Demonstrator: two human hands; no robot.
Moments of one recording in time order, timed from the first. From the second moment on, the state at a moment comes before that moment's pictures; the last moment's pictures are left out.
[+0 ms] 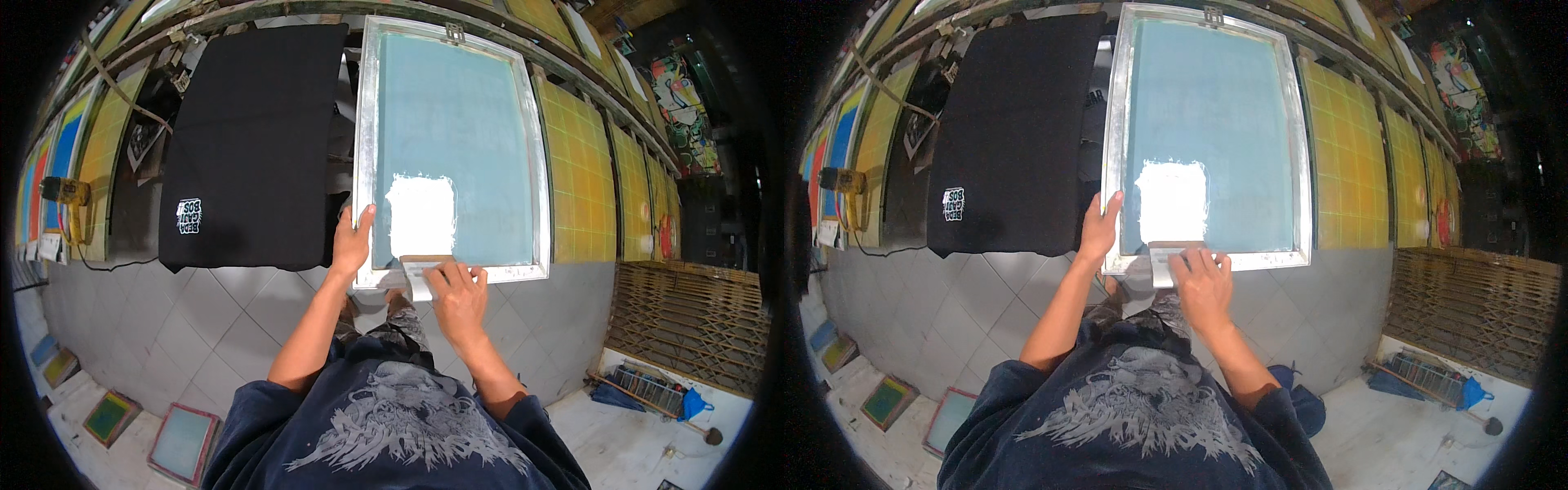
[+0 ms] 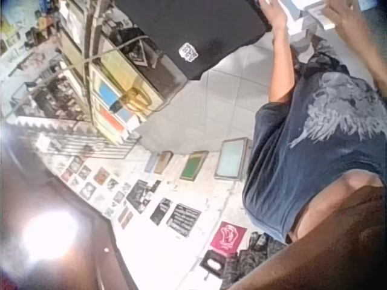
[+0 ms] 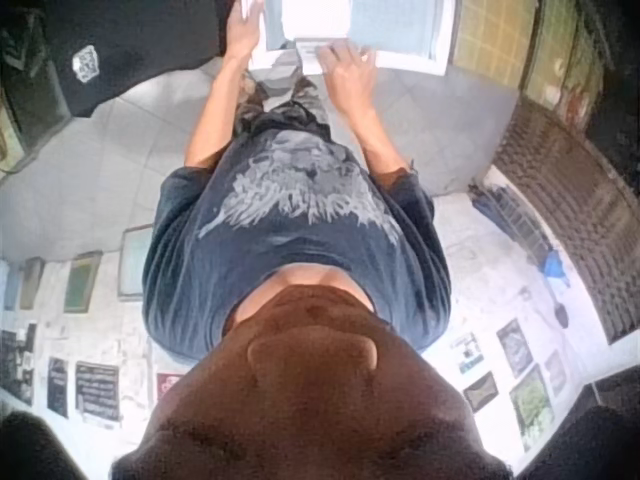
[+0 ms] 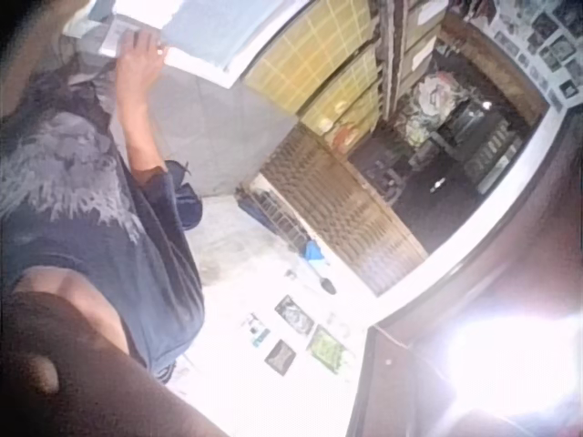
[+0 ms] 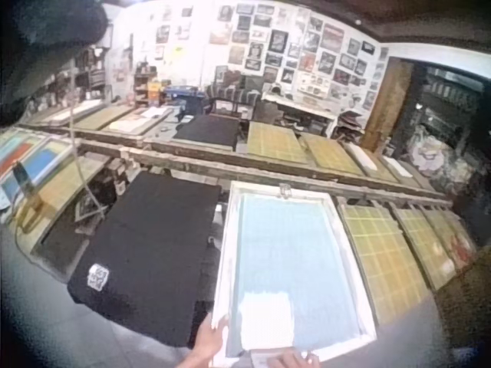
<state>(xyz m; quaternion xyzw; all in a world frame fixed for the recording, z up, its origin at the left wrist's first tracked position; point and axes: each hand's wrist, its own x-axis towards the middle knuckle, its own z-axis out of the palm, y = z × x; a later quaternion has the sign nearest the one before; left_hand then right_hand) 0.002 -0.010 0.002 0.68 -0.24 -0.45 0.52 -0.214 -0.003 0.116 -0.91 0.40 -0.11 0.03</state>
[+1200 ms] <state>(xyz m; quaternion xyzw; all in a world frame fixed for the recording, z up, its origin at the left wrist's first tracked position) 0.001 -0.004 -0.008 0.72 -0.22 -0.42 0.50 -0.247 -0.021 0.162 -0.87 0.43 -0.08 0.25</state>
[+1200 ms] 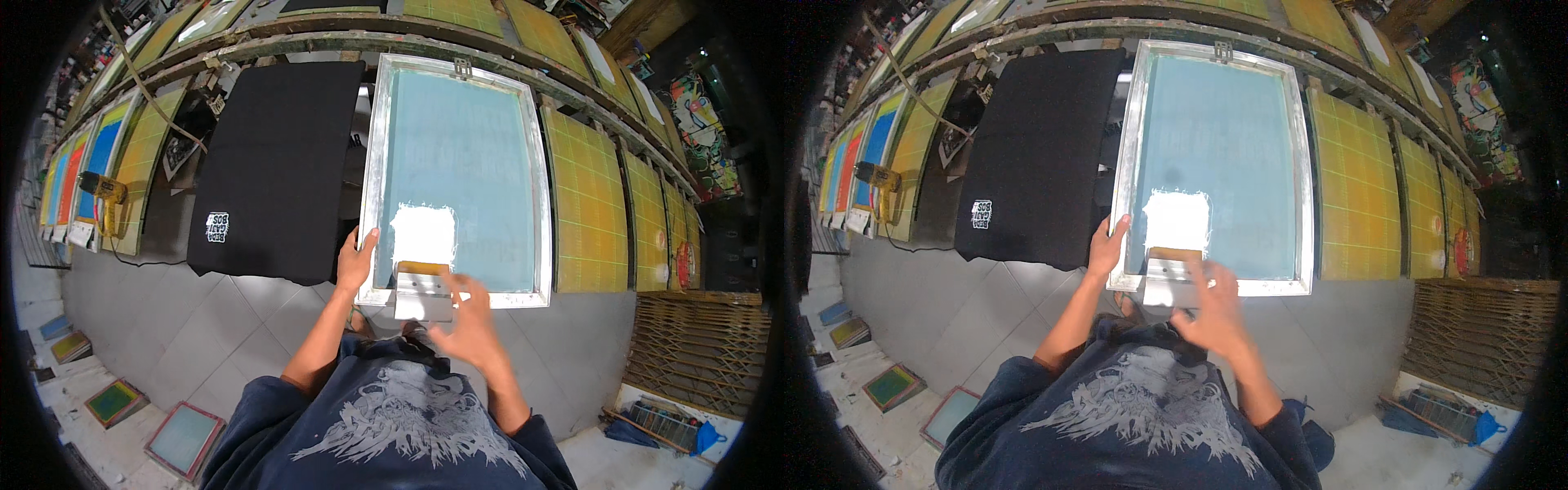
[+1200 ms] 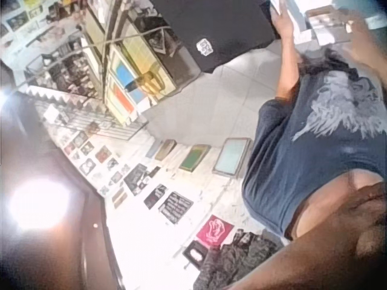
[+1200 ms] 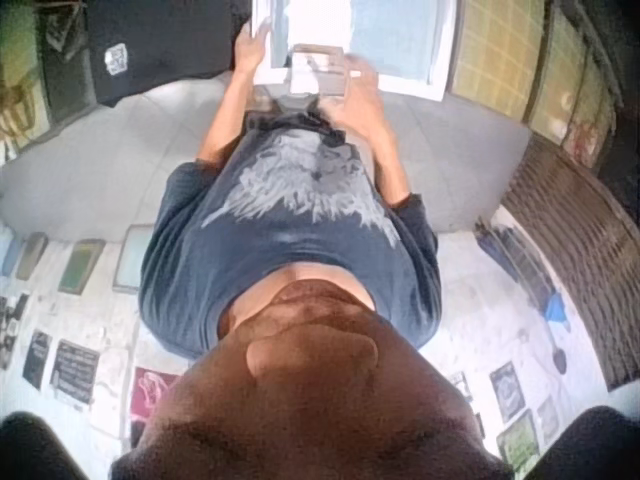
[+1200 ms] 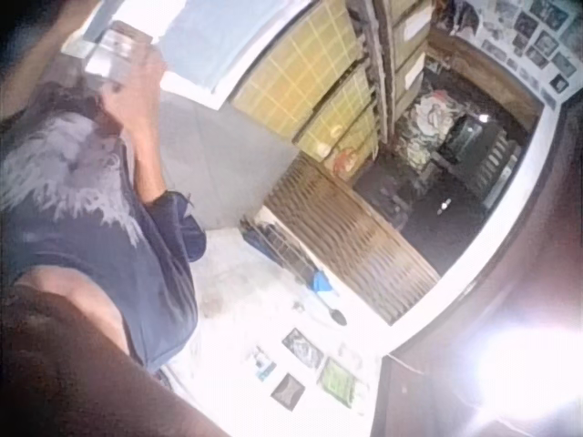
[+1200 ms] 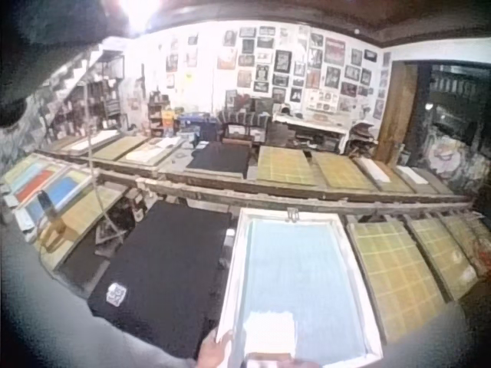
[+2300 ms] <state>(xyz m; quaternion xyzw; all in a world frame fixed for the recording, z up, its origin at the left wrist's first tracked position) -0.092 0.002 0.087 0.78 -0.27 -0.27 0.50 -0.494 -0.197 0.030 -0.53 0.69 -0.37 0.30</state>
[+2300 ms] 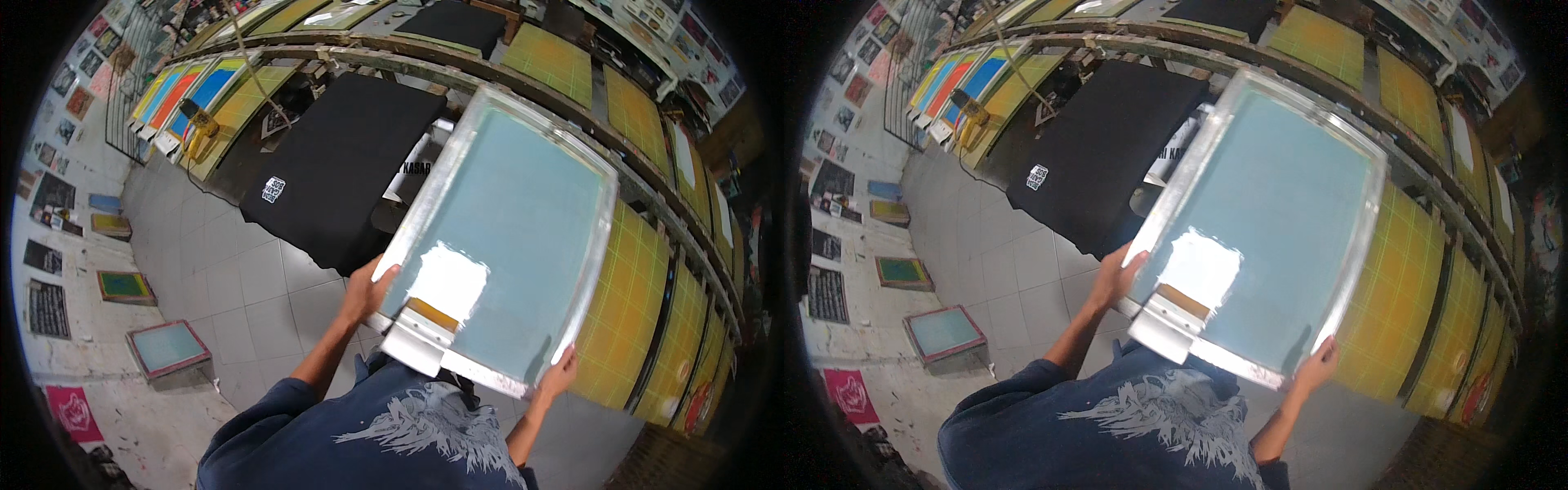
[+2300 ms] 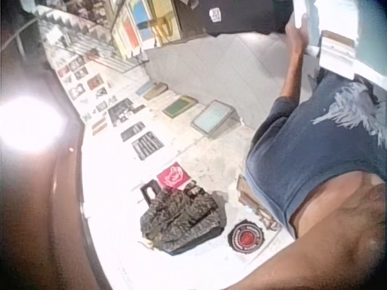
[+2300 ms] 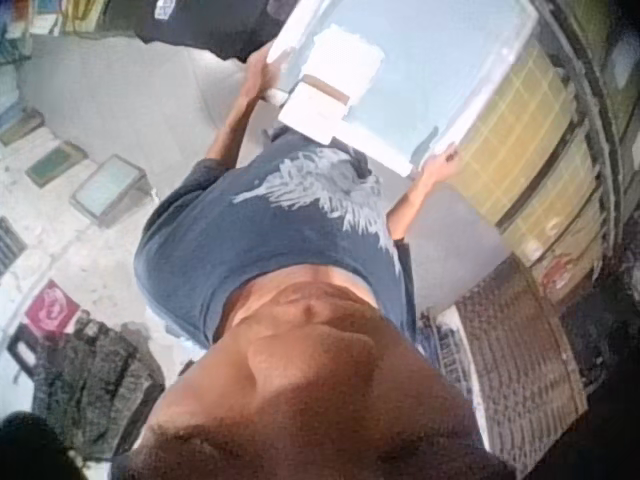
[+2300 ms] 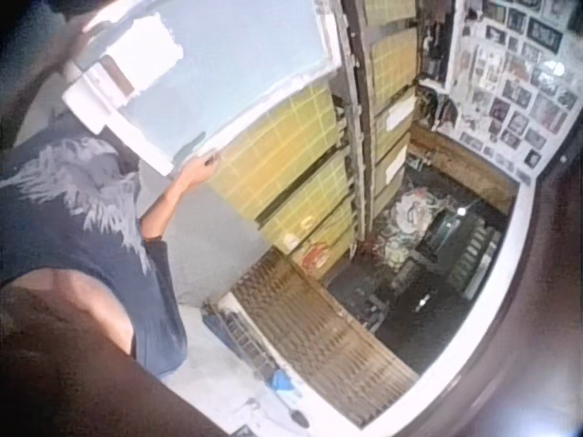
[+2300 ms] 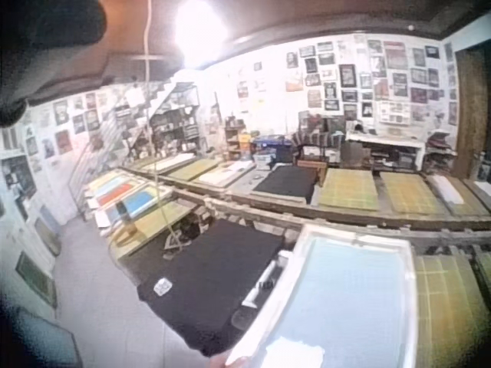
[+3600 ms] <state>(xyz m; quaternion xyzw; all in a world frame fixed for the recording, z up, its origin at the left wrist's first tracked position) -0.607 -0.285 0.022 0.82 -0.41 -0.19 0.34 -0.964 -0.464 0.080 -0.68 0.69 -0.22 -0.08</state>
